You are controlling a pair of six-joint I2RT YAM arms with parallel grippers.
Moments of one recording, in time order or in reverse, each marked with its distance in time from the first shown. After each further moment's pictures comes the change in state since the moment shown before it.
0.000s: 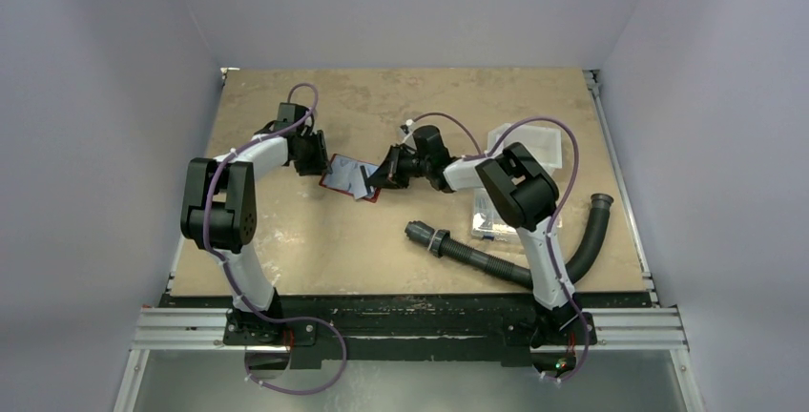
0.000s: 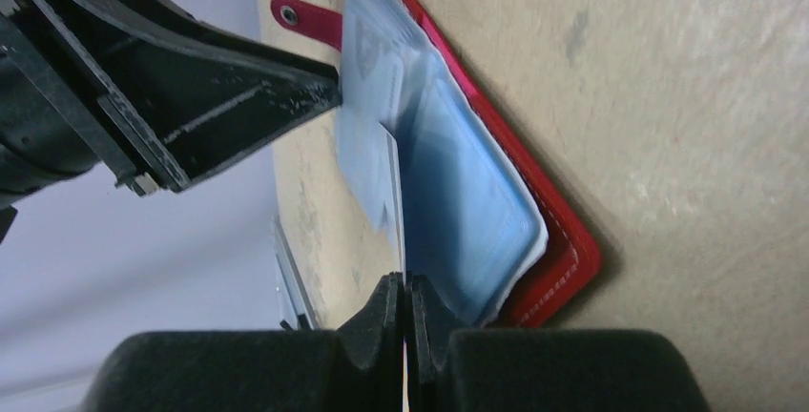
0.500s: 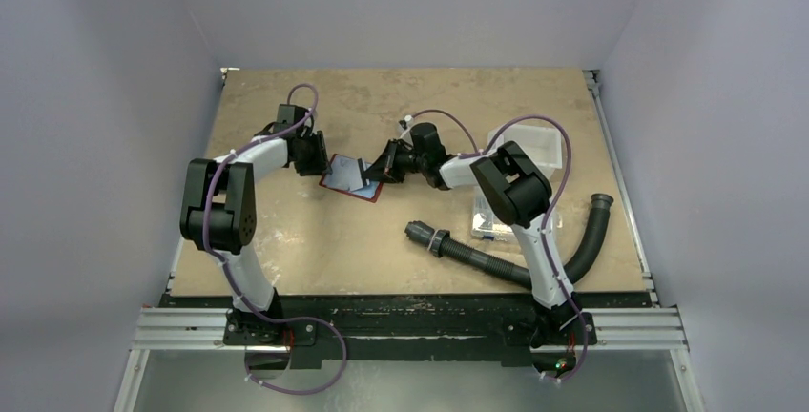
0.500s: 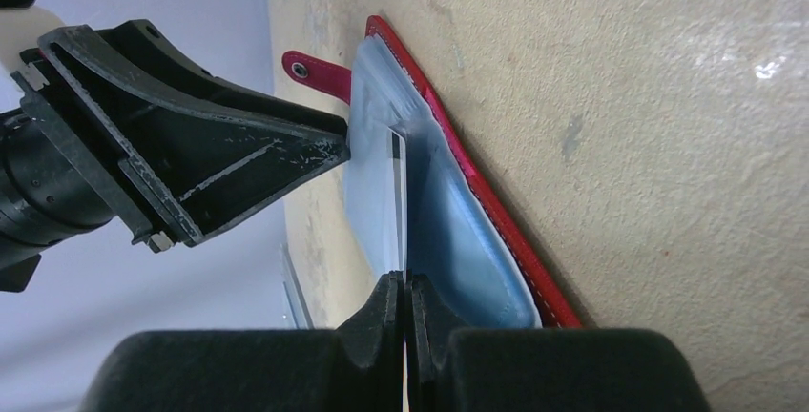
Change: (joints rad) left arm 0.000 -0.005 -0.018 0.023 0.005 0.000; right arm -0.005 0.068 0.085 0.035 0.032 0.033
